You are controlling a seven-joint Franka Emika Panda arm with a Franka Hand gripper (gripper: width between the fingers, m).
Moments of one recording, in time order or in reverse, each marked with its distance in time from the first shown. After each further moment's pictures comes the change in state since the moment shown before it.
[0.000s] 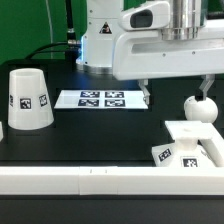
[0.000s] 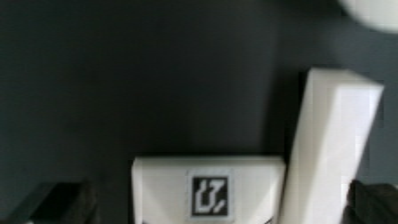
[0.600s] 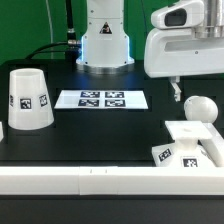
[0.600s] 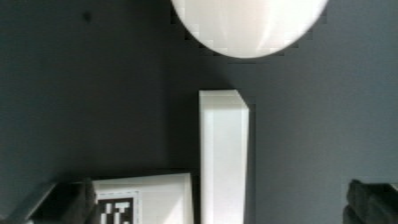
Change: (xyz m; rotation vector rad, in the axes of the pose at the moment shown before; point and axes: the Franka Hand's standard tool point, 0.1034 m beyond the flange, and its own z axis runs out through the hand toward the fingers) arm -0.003 -0.048 0.003 0.012 -0.008 0.046
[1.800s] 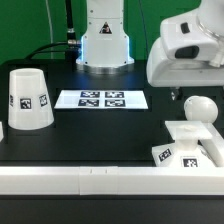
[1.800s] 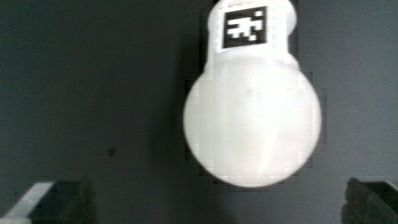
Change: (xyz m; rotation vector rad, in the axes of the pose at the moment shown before) arm -0.028 -0.007 0.011 -0.044 -0.602 -0.005
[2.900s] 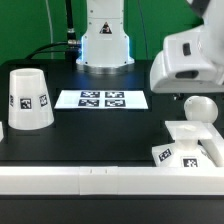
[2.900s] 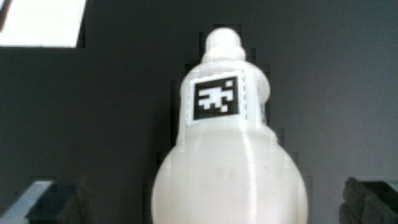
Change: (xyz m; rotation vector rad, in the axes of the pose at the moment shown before) arm -0.012 -0.006 0.024 0.017 -0.259 0.013
